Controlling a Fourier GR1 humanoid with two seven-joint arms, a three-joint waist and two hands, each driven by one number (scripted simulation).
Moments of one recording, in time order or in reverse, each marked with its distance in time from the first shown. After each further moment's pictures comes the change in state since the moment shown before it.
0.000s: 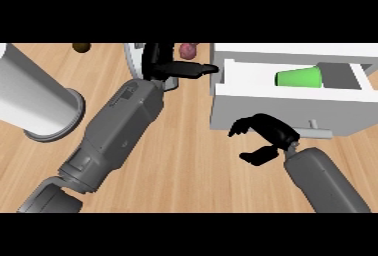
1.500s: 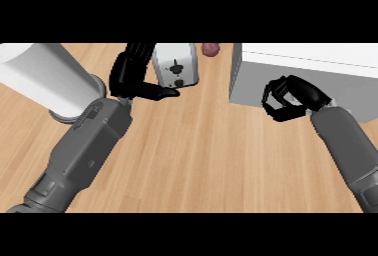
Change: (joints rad) left arm 0.247 0.136 -0.029 -0.227 0.019 -0.202 0.055; right arm -0.313 -0.061 -0.295 0.525 -0.157 0.057 -0.292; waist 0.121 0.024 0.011
